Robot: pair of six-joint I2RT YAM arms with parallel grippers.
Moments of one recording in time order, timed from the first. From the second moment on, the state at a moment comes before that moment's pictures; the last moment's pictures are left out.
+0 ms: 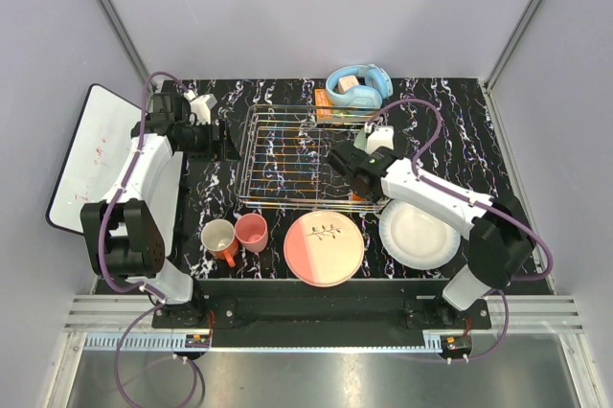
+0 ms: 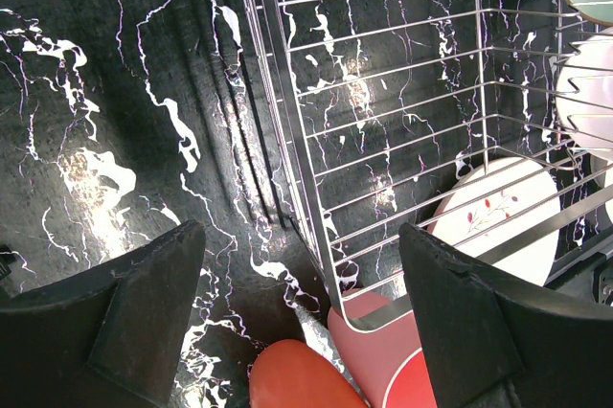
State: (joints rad) left arm 0.06 1.56 1.28 -0.73 0.55 0.02; right arm 0.78 1.61 1.28 -0.98 0.79 0.83
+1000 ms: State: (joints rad) left arm 0.04 1.54 1.33 -0.73 0.55 0.03; right arm 0.22 1.21 0.88 -1.19 0.44 1.17
